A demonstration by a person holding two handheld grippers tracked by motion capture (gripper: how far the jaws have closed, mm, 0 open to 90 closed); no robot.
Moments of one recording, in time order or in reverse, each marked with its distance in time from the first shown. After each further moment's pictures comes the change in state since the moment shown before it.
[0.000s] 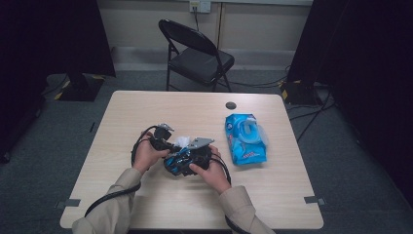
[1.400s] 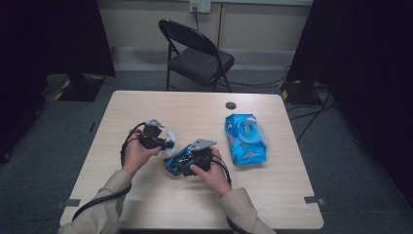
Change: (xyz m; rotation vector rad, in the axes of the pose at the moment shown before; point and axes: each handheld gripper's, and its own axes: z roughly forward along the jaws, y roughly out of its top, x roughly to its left) left arm 0.000 0.004 -0.034 -0.082 0.059 0.029; right arm 0.001 -0.006 -0.001 -0.048 -0.009 0.009
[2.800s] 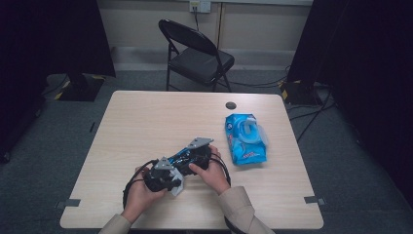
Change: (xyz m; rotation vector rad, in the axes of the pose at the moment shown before) left arm -0.101 -0.079 -0.009 0.040 -0.074 0.096; right arm 0.001 0.008 0.000 0.070 -0.008 0.001
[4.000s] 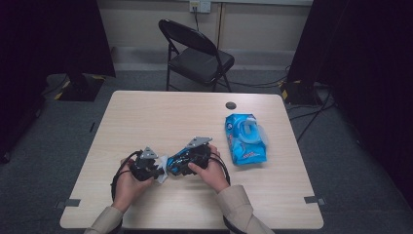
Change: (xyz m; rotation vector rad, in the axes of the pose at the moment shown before) left arm 0.048 -0.009 -0.019 -0.004 0.164 -0.057; right arm 0.000 0.004 0.000 0.030 0.000 -0.004
